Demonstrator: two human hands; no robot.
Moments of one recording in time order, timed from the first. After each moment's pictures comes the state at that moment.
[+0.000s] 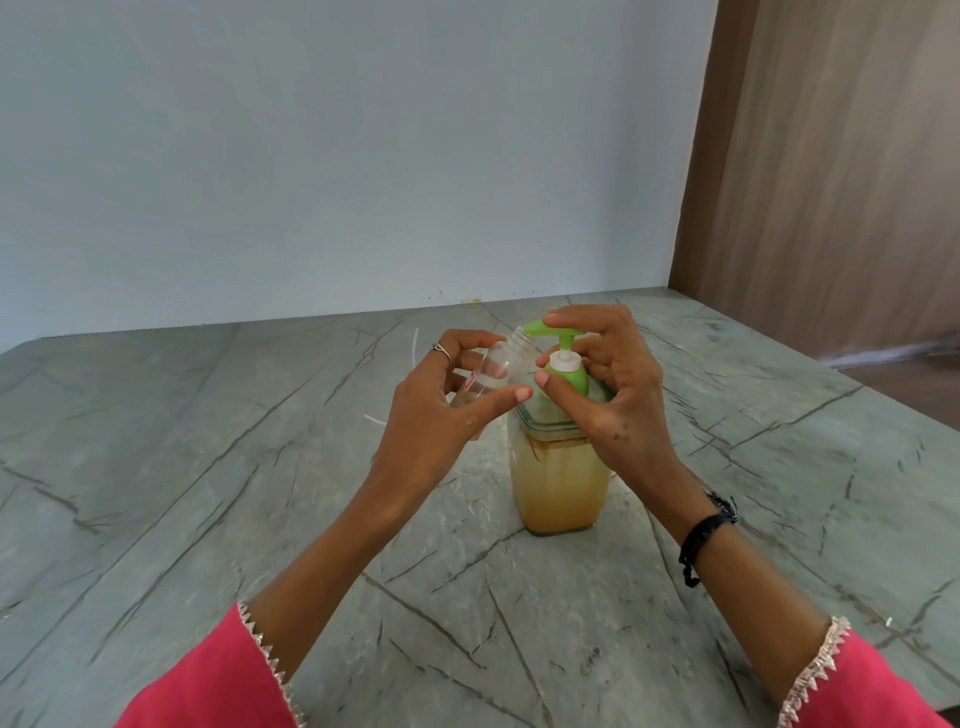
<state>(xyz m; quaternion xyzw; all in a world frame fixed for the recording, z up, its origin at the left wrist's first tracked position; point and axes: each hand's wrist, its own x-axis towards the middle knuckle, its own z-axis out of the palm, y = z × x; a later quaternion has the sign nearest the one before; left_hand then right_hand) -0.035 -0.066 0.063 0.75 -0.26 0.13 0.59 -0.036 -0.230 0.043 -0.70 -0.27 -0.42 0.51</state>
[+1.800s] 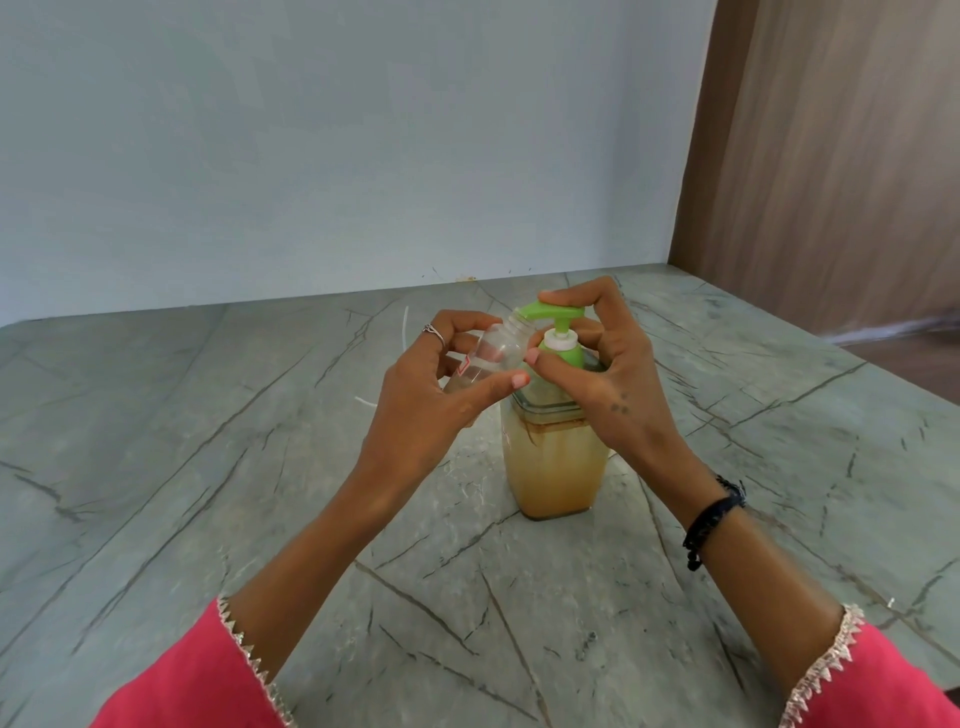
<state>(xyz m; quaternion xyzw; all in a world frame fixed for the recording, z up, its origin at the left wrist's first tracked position) -0.038 -0.067 0.064 0.76 -0.26 0.14 0.57 -0.047 -0.225 0.051 -0.71 -0.21 -0.30 0.60</state>
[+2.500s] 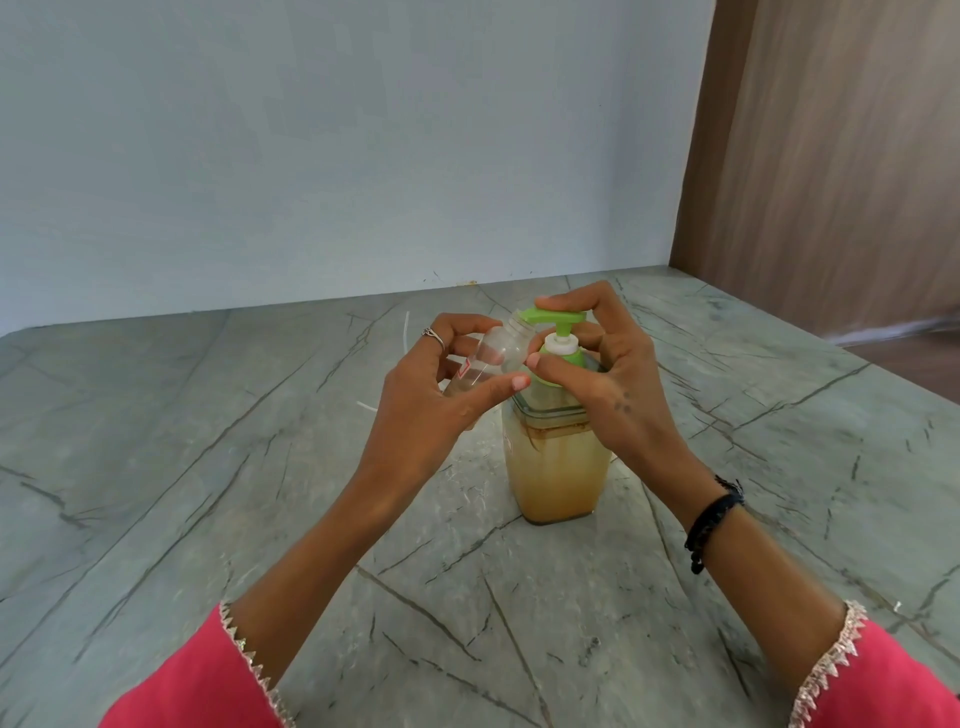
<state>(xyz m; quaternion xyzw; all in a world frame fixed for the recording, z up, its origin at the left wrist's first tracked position) -0.038 -0.067 0.064 0.76 -0.26 0.14 0.58 -0.045 -0.225 0.052 -0.70 -0.21 -0.31 0.61</state>
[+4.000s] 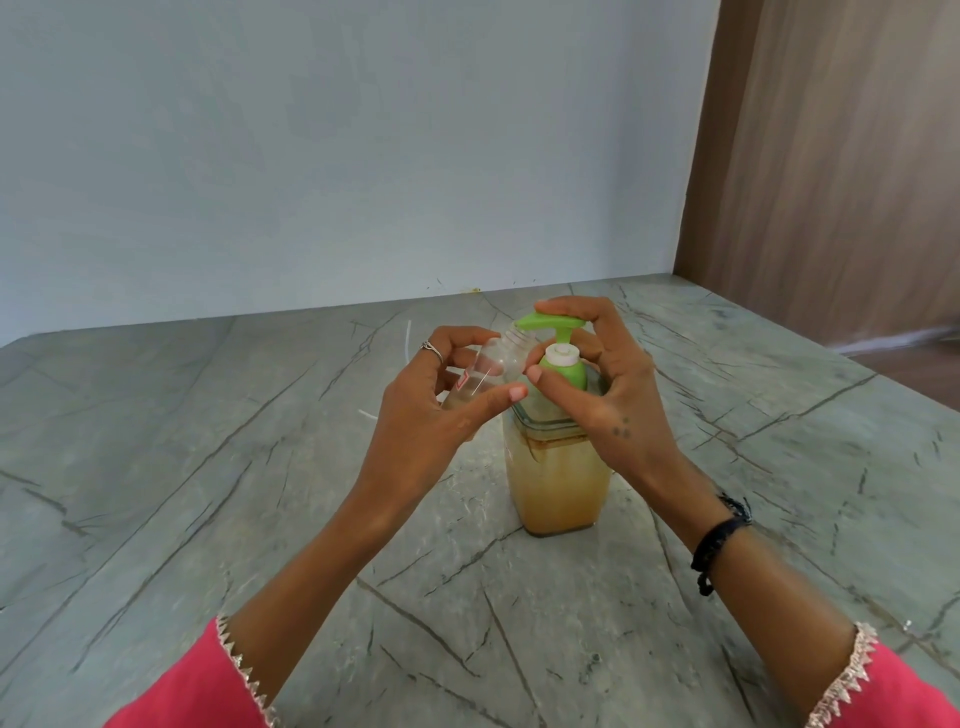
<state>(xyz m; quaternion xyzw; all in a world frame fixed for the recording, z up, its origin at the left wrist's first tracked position) -0.036 -0.066 0.060 0.76 -0.25 0.14 0.58 -0.045 -0.226 0.049 -0.72 -0.23 -0.32 0.58</state>
